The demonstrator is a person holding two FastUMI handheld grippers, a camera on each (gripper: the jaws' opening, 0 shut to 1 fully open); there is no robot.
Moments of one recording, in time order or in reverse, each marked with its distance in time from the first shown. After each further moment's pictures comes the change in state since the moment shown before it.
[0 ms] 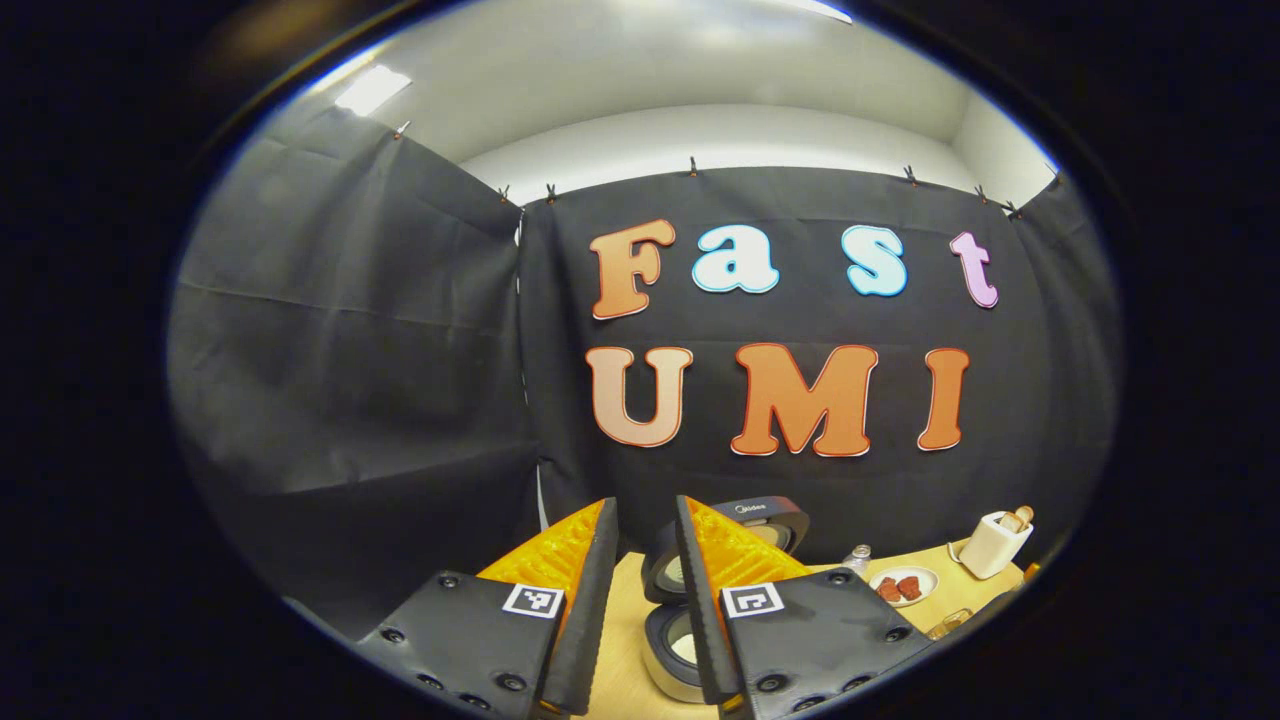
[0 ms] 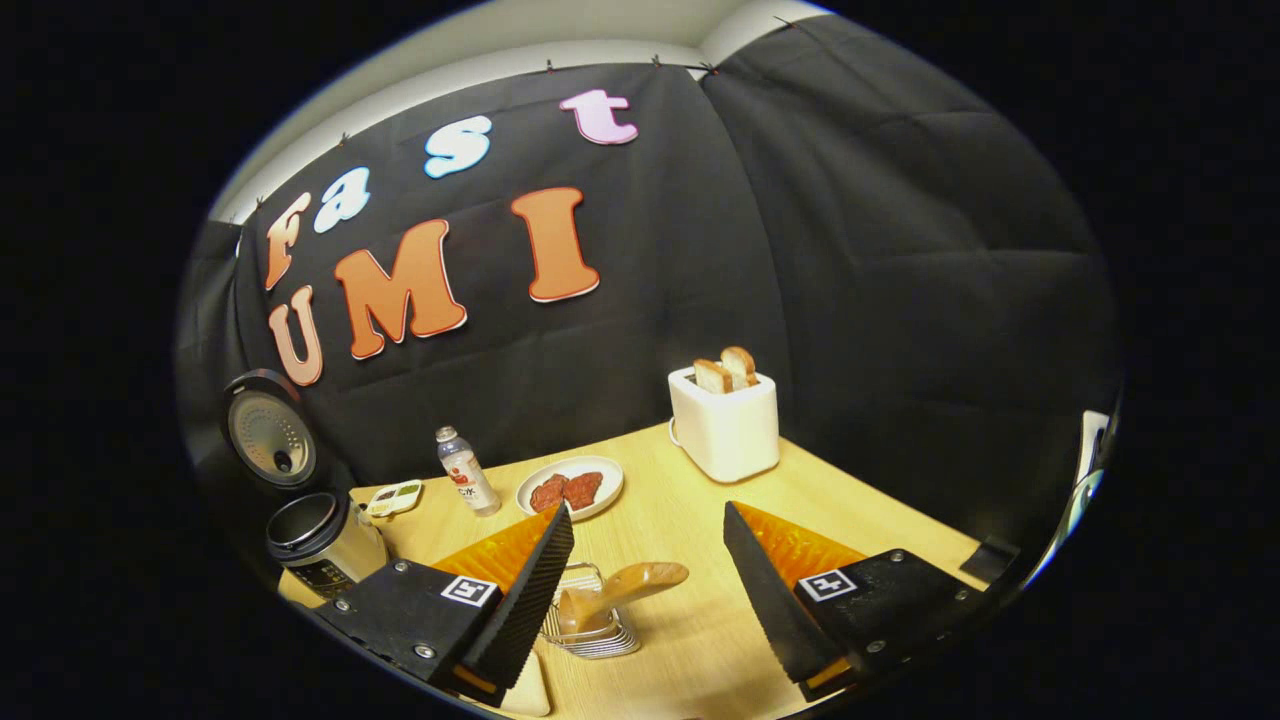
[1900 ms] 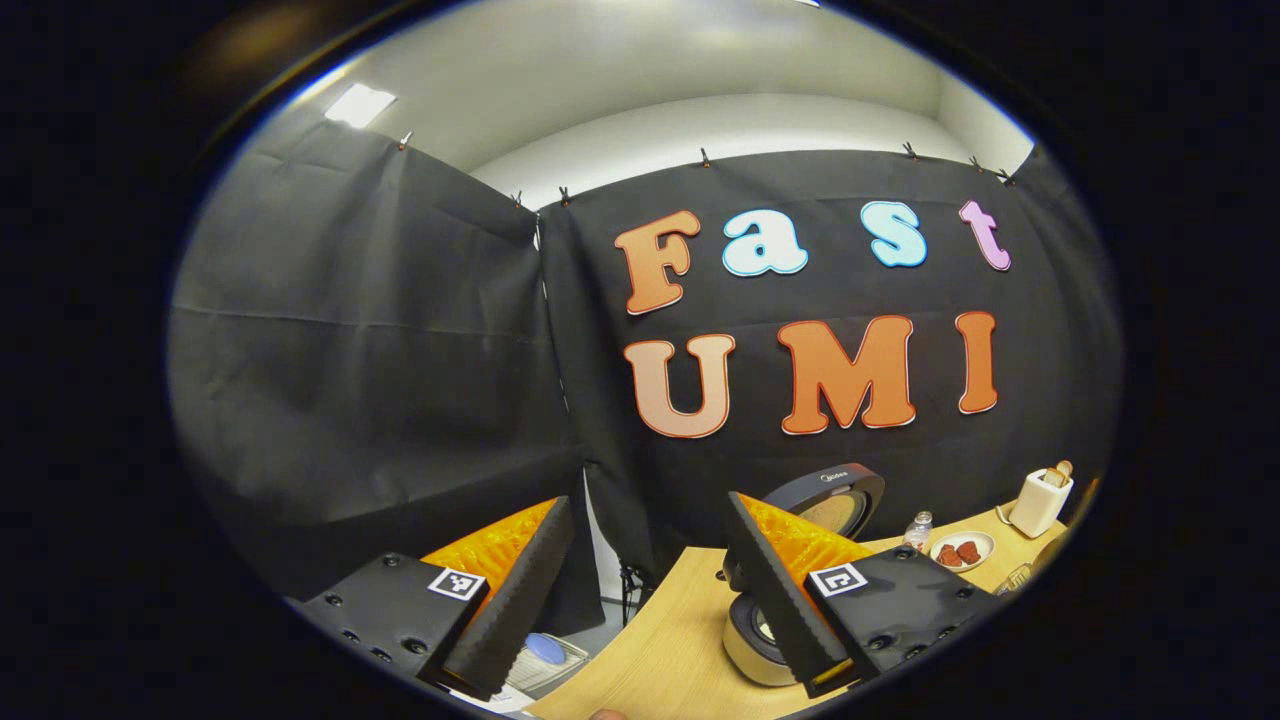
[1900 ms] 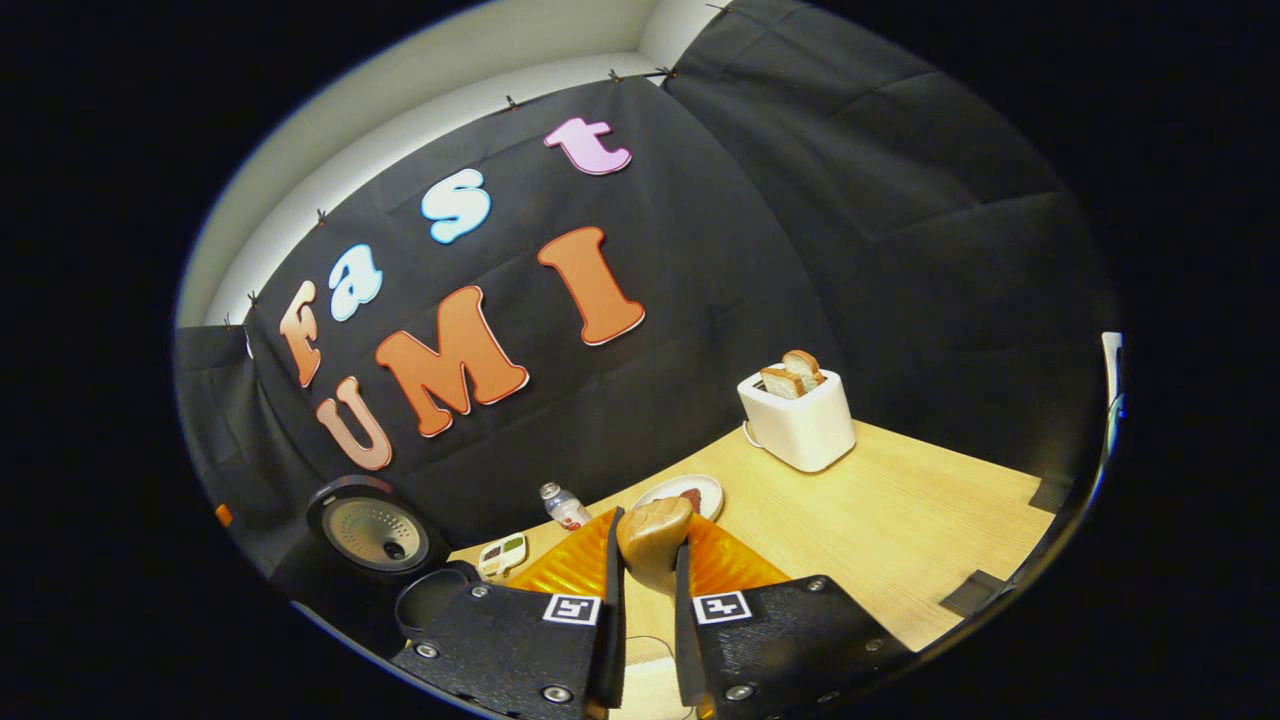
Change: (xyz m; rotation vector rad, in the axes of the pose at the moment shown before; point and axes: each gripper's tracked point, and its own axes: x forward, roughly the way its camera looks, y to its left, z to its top) left arm 0.016 0.072 -0.019 0.082 0.010 0.021; right arm -0.061 0.112 0.068 0.192 -0.049 0.124
